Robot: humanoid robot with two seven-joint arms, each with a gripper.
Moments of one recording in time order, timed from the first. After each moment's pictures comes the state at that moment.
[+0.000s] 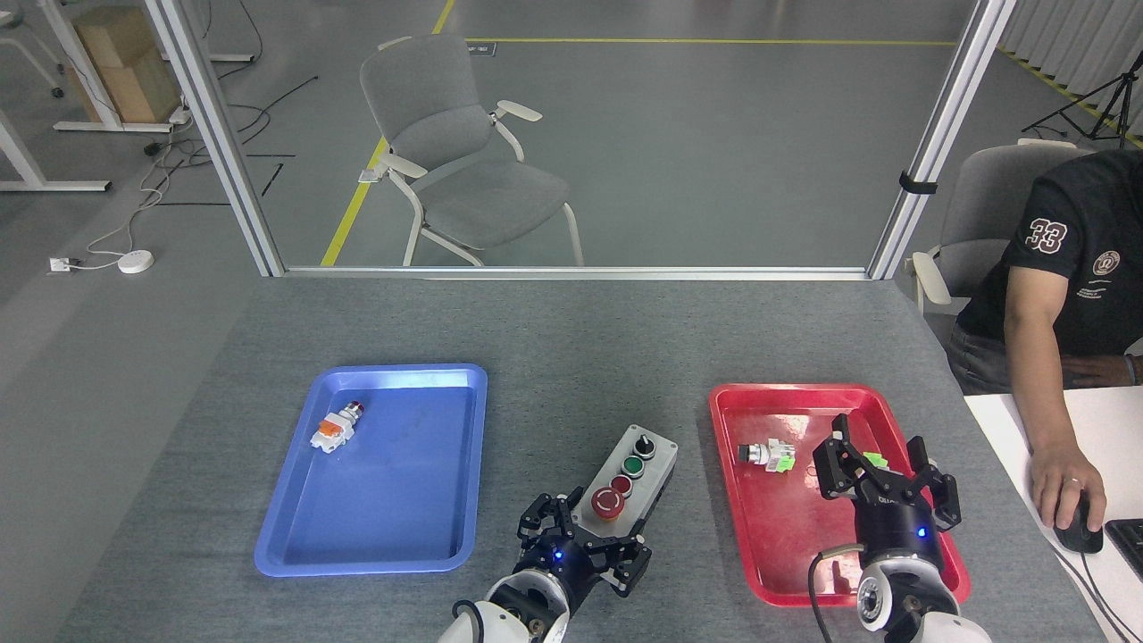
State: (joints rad) left arm -0.40 -0.14 -0.59 -0.92 -1.40 0.04 -0.07; right arm -0.22 -0.12 -0.03 -1.19 1.12 0.04 -0.23
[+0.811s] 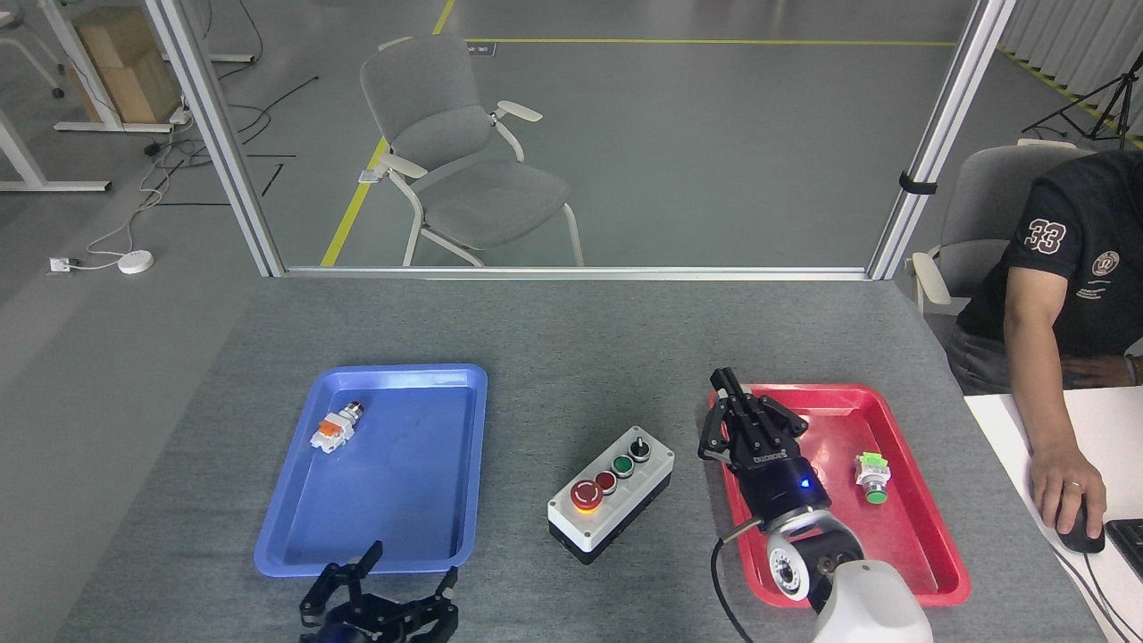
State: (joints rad) left arm 0.10 0.23 -0.23 -1.58 -1.33 -0.07 -0.05; right arm -0.34 -0.11 0.27 -1.18 1.14 -0.18 -0.23
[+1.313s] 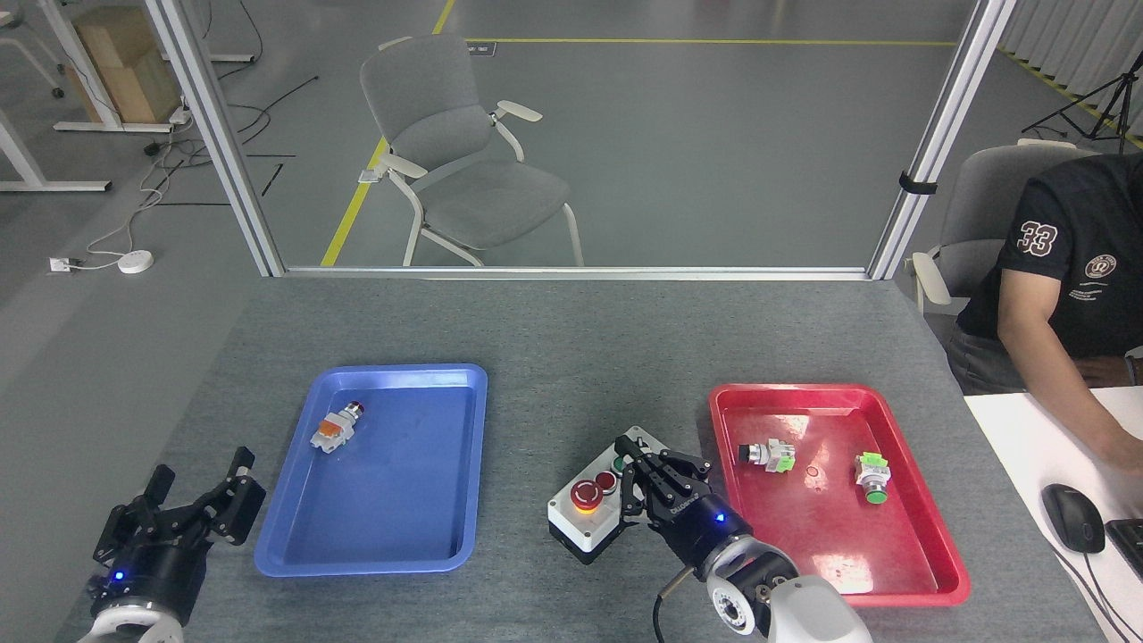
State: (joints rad) left arm -0.02 0.23 0.24 -1.51 -1.05 -0.14 -0.04; right arm -0.37 -0.09 0.49 -1.09 1.14 -0.24 -0.10
